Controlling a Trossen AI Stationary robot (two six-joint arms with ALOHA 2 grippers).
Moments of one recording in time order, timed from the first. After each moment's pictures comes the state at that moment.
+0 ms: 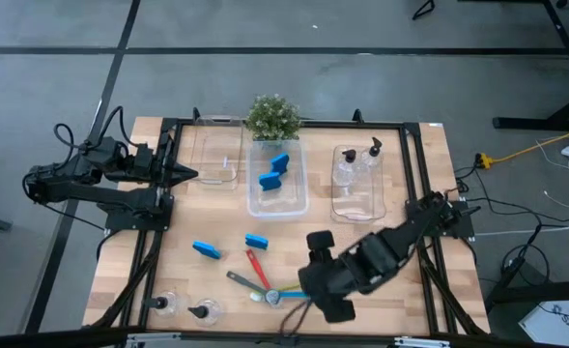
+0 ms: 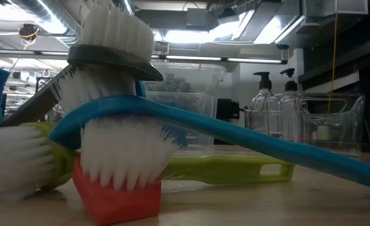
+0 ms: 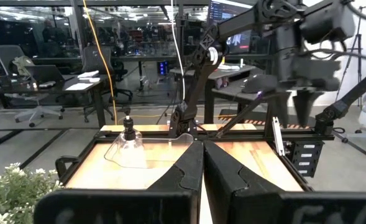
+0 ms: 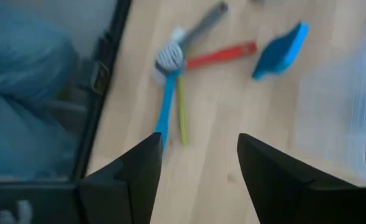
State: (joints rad) left arm 0.00 0.39 0.78 -0.39 -0.01 -0.01; right arm 0.59 2.03 2.35 -1.41 0.24 0.29
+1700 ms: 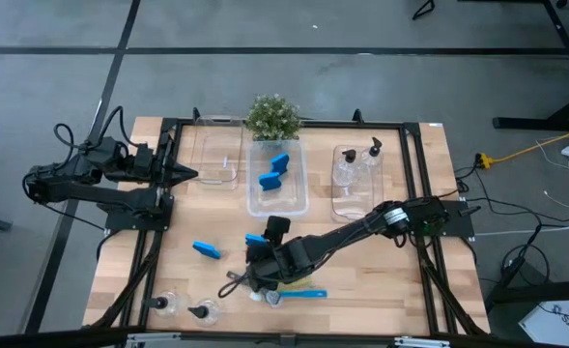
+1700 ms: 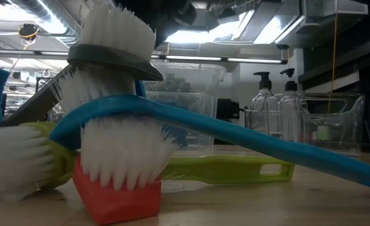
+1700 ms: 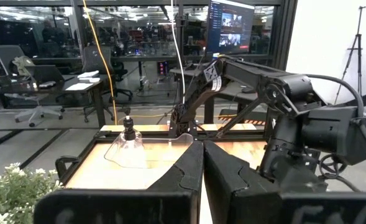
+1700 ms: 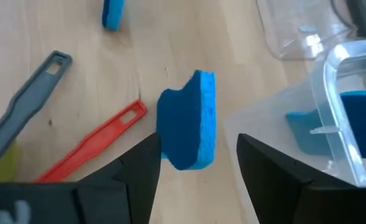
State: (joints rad) left arm 0.00 0.39 0.78 -0.39 -0.01 0.00; right arm 0.39 2.39 2.35 -1.11 0.62 0.38
